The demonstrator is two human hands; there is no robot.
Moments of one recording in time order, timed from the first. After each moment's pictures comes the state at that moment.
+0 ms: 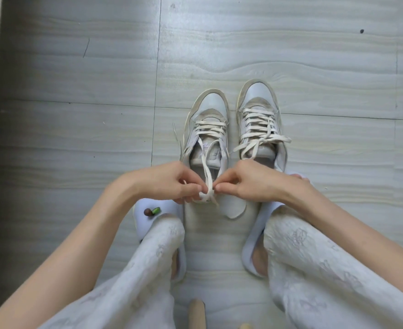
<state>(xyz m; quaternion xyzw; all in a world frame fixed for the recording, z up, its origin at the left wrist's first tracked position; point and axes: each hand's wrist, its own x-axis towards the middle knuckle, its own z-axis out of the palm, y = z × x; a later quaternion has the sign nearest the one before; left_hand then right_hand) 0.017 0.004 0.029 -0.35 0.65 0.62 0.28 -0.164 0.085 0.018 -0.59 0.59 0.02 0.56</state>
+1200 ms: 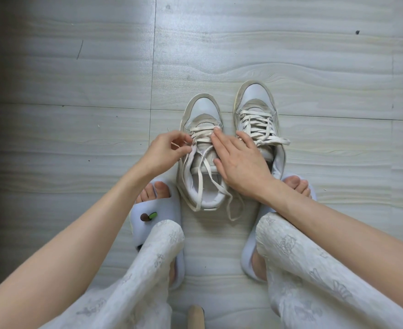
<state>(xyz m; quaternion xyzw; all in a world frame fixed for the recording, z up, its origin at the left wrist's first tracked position) 0.007 -0.025 -0.049 -0.52 0.65 0.56 -0.02 -0.158 0.080 -0.062 -0.73 0.68 0.04 0.06</state>
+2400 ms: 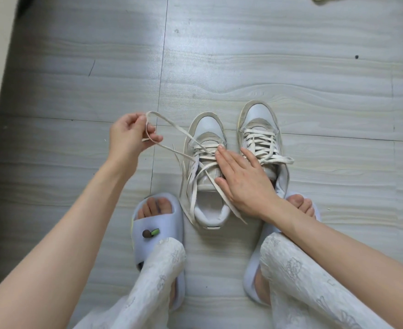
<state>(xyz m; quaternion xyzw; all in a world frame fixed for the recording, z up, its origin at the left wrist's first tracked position) 0.023 -0.072 -0.018 -0.63 0.38 0.60 -0.32 -0.160 0.082 -0.060 -0.73 0.67 0.02 0.08</state>
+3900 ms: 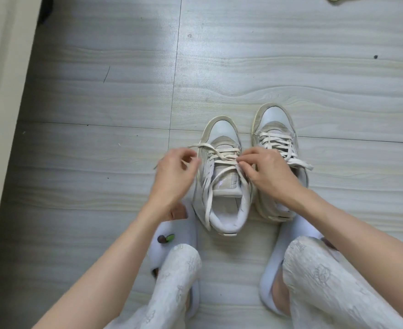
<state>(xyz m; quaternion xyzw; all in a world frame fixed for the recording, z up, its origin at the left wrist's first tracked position) 0.018 -0.015 -0.045 -0.59 0.70 0.39 -0.12 -0.173 0.053 -0.043 -0.60 0.73 -0.17 0.29</state>
